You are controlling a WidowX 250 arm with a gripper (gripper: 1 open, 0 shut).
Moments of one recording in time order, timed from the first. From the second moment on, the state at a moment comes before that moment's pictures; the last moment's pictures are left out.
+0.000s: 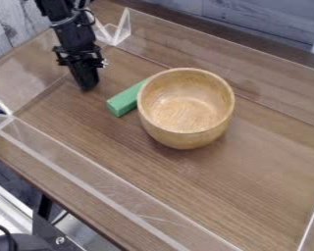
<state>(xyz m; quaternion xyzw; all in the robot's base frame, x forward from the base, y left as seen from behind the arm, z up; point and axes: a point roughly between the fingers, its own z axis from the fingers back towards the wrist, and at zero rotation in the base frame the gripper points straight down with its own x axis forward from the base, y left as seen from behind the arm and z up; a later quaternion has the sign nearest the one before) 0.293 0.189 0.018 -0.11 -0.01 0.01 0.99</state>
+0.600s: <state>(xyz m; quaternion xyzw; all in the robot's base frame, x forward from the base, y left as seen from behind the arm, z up) 0.299 0.185 0.019 -0.11 0.03 0.02 0.99</state>
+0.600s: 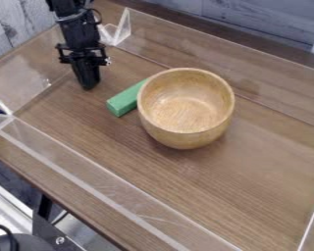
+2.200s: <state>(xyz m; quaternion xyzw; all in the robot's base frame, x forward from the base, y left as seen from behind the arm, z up) 0.303 0.185 0.019 -0.09 0.04 0.01 1.00</state>
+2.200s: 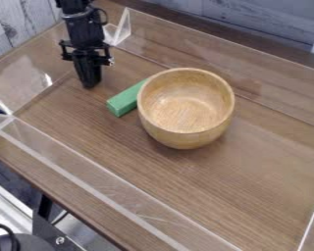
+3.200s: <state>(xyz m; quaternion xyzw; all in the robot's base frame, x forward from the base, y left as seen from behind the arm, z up) 0.301 0.168 0.054 -0.14 0.08 0.00 0.99</state>
